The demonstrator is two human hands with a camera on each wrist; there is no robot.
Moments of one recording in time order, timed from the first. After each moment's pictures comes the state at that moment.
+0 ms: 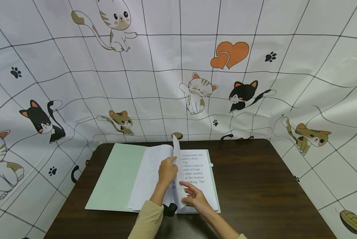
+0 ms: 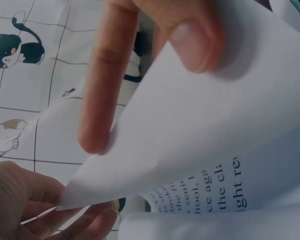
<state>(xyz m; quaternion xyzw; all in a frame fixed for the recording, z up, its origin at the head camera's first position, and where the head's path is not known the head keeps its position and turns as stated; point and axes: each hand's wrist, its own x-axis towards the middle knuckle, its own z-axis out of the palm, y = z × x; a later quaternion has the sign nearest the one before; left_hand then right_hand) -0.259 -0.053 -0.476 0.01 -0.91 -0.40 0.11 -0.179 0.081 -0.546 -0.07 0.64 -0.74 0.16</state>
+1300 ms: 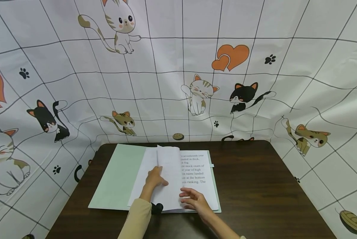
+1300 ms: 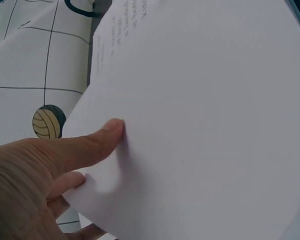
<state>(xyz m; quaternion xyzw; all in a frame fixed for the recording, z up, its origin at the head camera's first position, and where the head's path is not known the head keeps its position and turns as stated) -0.264 -0.120 -0.517 0.00 -0.95 -0.30 -0.04 -0.168 0.079 -0.554 -0.07 0.64 -0.75 0.16</state>
